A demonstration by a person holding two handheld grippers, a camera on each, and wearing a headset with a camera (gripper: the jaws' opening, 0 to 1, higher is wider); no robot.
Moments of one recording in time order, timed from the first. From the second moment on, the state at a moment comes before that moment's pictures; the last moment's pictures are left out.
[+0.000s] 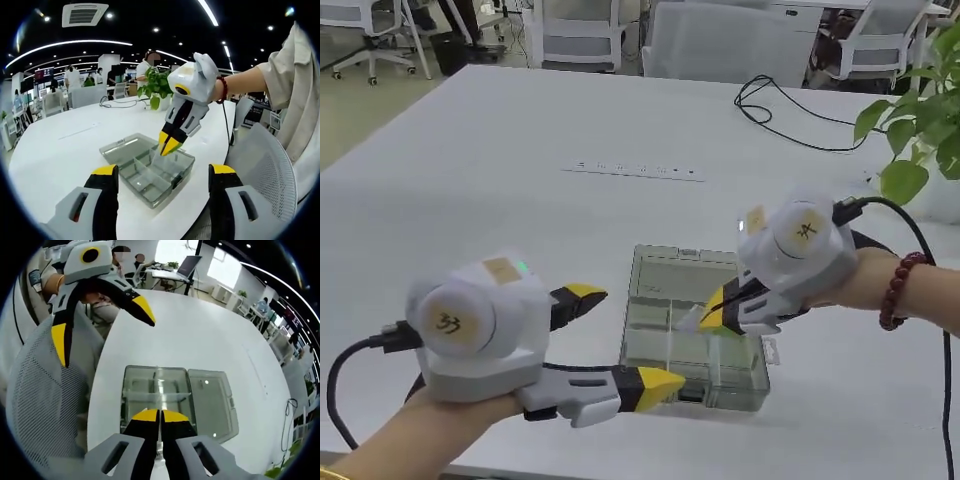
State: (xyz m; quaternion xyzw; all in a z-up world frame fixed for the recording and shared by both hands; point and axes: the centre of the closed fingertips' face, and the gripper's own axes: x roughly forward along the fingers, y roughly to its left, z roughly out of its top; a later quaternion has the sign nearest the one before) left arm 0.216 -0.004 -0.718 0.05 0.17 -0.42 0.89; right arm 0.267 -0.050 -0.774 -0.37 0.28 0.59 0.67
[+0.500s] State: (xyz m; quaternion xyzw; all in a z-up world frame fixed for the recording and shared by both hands) left arm 0.214 -0.001 -0.719 0.05 0.17 -0.42 0.89; right arm 0.268 -0.040 -0.781 -0.39 0.27 0.60 0.65
